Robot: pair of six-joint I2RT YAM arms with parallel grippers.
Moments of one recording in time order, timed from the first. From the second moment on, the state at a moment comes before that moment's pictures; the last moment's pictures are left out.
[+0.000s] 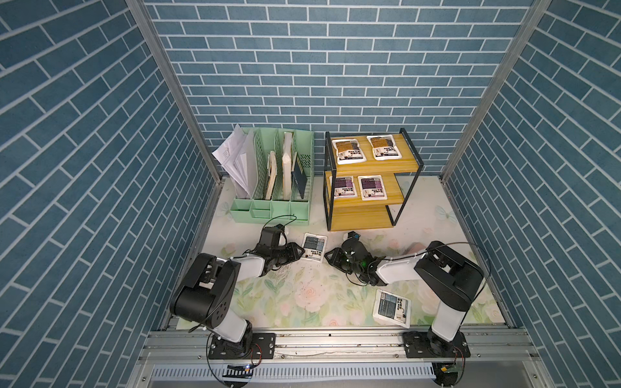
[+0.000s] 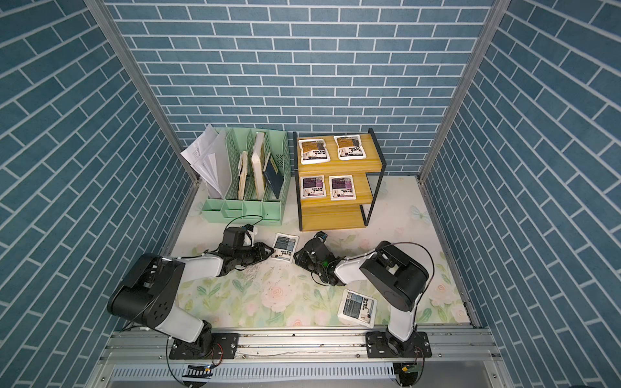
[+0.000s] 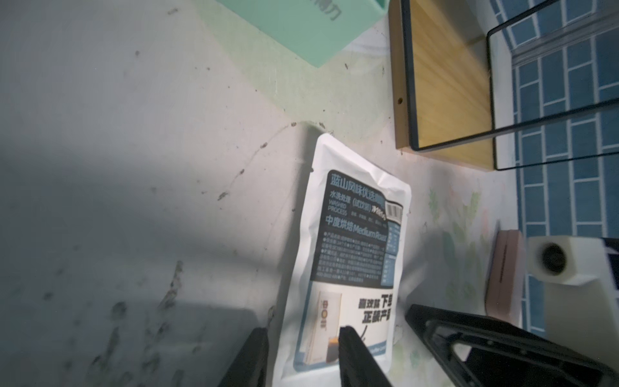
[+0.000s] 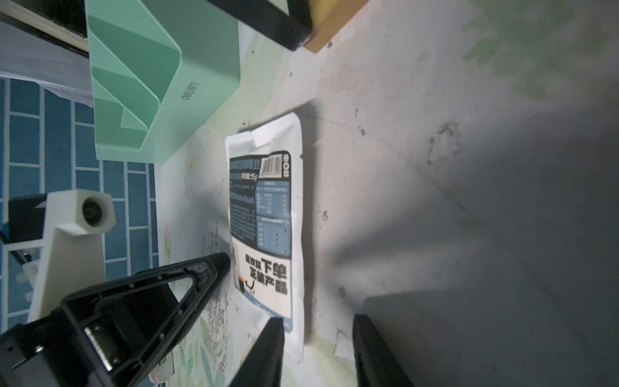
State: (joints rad) left arm -0.29 1.57 0.54 0.22 0.42 -0.62; right arm 0.90 1.83 0.74 0.45 -0.06 1.17
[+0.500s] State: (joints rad) left arm -0.32 1.60 0.53 0.27 0.43 -0.61; right arm 0.86 1.93 0.77 0.62 -0.16 1.20
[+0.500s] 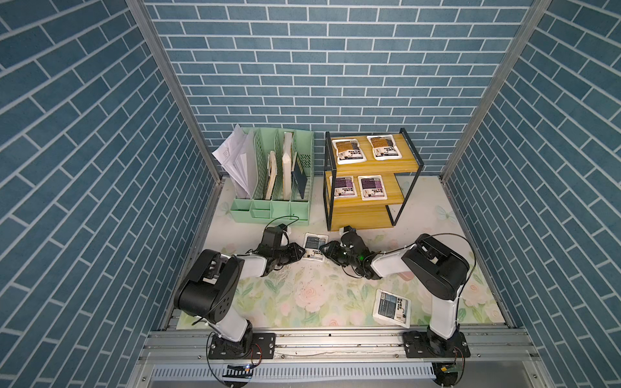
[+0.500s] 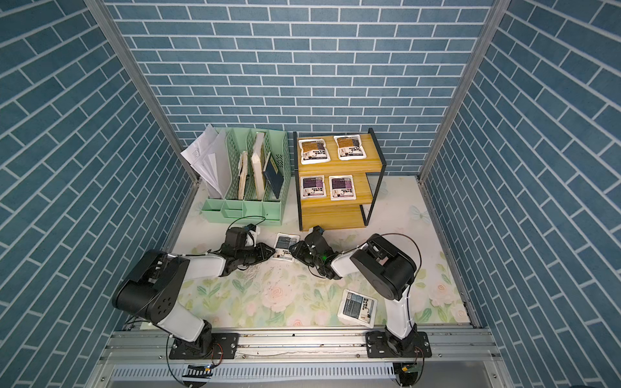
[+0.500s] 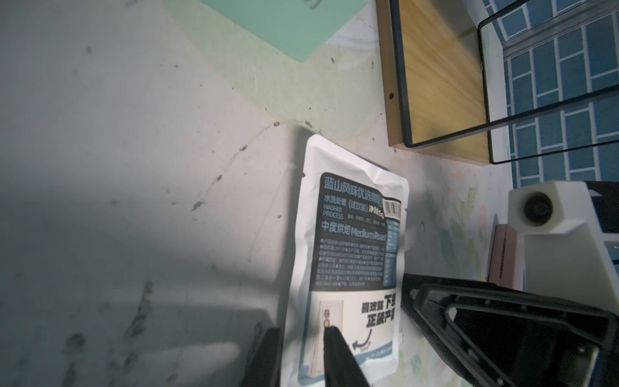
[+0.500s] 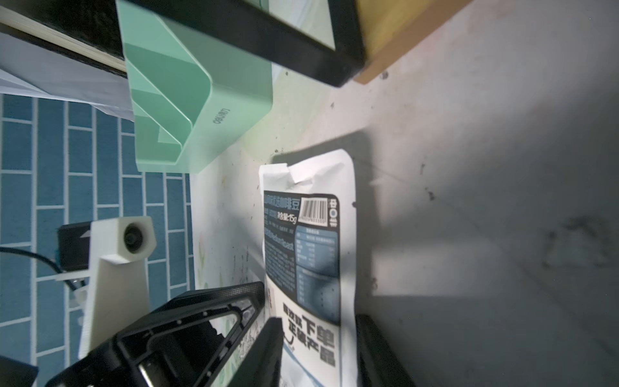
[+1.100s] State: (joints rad) left arm -0.37 1.58 0.50 0.28 0.41 -0.61; right arm 0.84 2.02 0.63 1.03 -0.21 1.35
